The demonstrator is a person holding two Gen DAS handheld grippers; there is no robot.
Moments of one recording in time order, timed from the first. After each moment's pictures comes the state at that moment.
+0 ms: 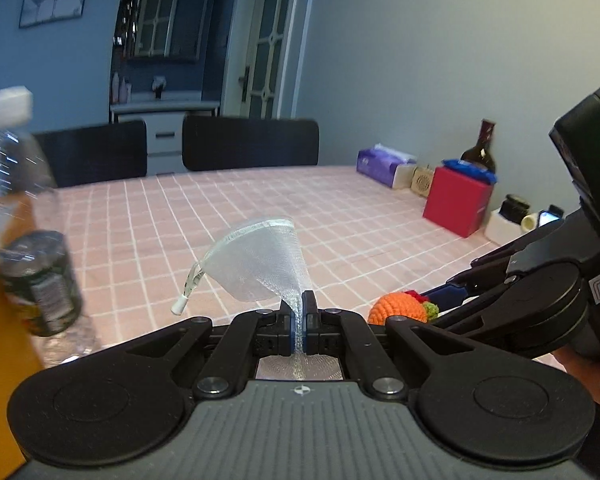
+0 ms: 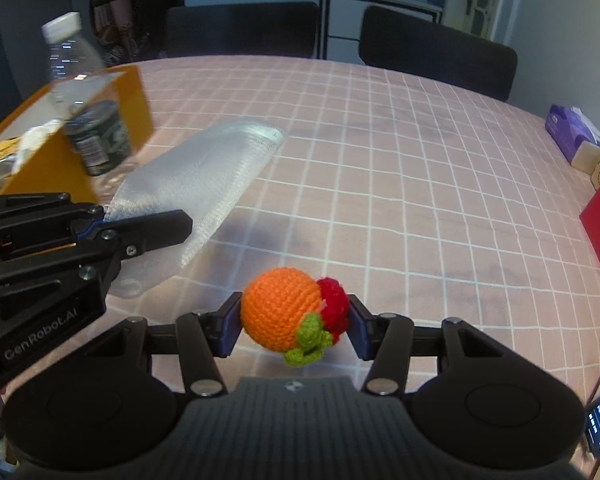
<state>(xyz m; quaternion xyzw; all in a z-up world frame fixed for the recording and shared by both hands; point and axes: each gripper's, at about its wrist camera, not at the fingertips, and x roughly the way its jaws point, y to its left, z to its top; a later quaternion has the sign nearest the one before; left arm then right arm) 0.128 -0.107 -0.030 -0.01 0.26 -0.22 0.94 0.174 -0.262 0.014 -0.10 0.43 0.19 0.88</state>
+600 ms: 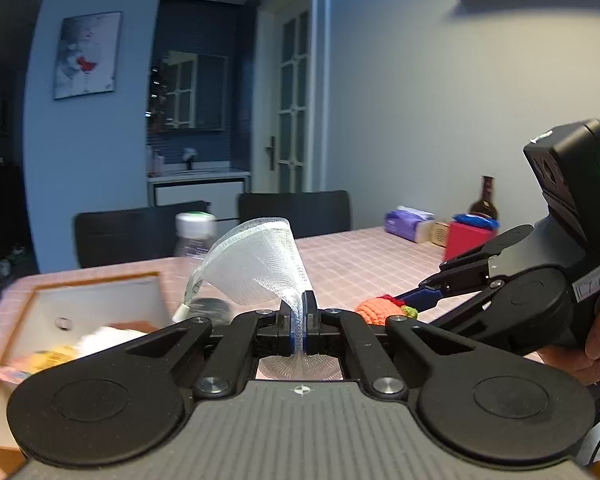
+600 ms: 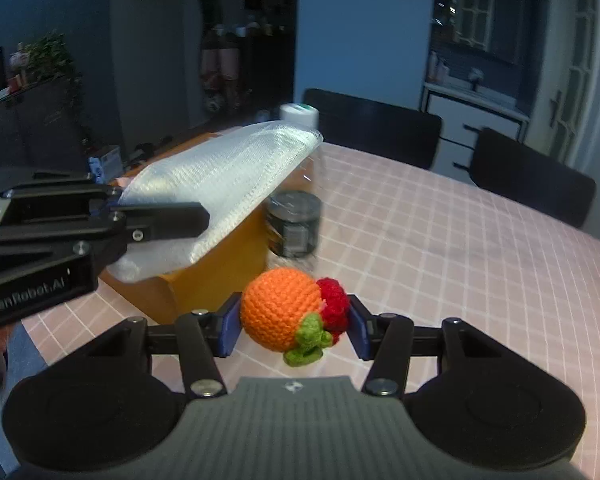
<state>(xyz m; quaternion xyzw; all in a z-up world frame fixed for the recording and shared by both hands) 0.031 -0.007 0.041 0.02 0.15 -0.19 0.97 0.097 -0.160 0.082 -0.13 0.31 0.33 0.88</state>
